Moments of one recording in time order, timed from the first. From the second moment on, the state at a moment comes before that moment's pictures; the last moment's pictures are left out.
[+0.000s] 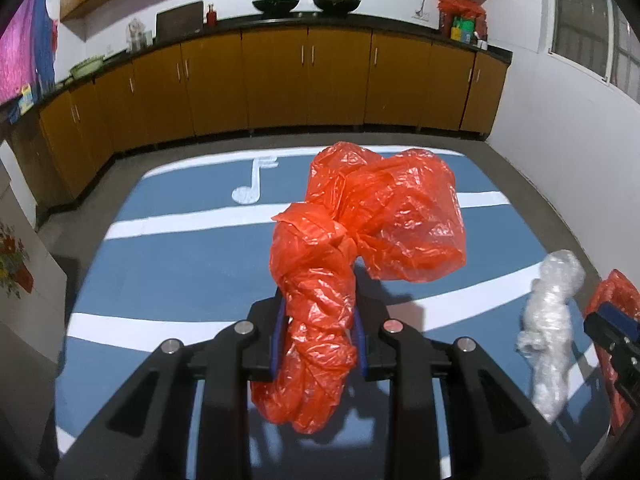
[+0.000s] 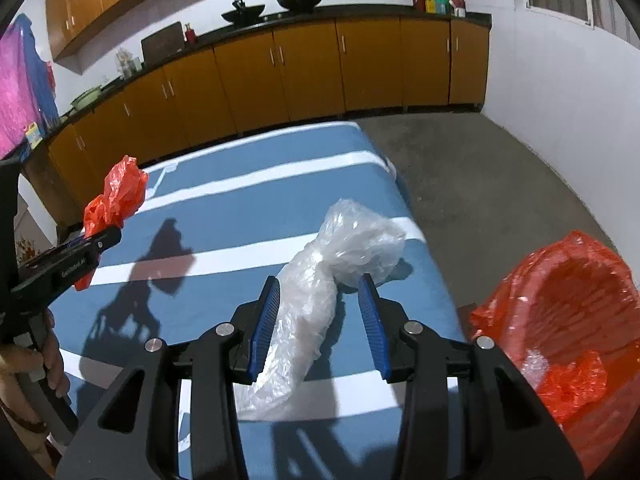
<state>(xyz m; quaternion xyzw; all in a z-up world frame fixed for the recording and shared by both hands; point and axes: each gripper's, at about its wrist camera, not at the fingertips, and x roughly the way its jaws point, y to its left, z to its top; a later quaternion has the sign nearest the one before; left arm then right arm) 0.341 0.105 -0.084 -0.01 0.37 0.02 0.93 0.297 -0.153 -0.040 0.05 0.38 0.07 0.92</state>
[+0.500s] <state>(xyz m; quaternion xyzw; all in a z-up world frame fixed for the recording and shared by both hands) 0.289 0.098 -0.048 -0.02 0.34 0.02 0.94 0.297 -0.155 -0.045 0.06 0.38 0.06 0.92</state>
